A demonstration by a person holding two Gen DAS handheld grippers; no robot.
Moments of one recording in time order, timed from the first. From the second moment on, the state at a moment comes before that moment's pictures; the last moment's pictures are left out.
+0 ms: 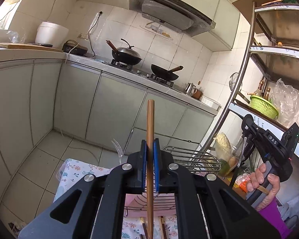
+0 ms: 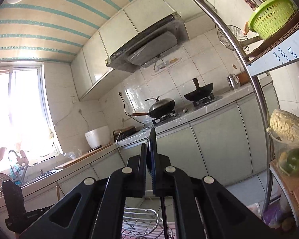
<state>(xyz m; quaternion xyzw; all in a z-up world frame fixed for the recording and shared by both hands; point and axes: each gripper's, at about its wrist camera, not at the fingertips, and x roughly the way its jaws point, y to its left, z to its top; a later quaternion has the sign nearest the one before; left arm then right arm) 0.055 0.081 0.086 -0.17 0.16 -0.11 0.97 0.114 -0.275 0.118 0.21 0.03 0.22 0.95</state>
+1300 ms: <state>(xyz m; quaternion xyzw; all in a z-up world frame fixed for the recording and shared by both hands) 0.108 0.066 0.096 -0.12 -0.02 0.03 0.99 0.120 -0.277 0.007 0.21 0.12 0.18 0.95</state>
